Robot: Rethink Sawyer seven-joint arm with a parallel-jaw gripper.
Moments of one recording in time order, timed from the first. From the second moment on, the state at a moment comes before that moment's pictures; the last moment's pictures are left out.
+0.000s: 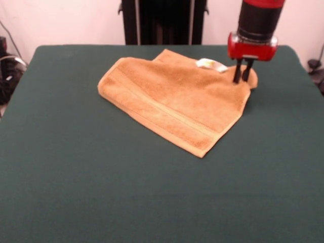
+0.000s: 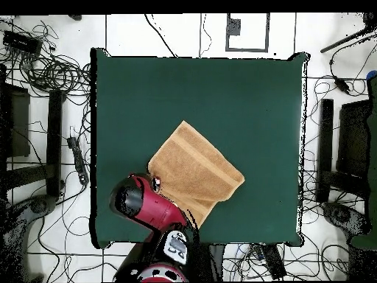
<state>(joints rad) 0.21 -0.51 -0.10 2.03 0.62 0.02 1.40</state>
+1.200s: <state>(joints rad) 0.22 -0.45 -0.09 2.01 0.69 -0.03 1.40</state>
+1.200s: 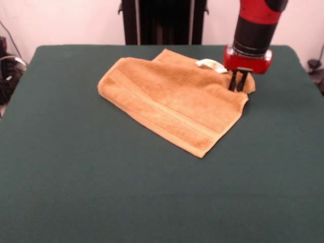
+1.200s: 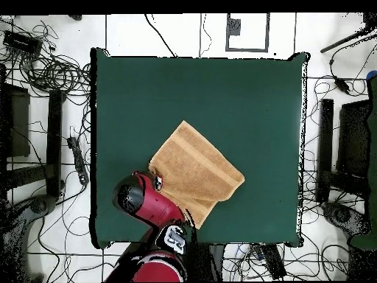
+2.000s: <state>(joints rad) 0.32 -0.44 -0.09 2.00 0.81 -0.03 1.52</state>
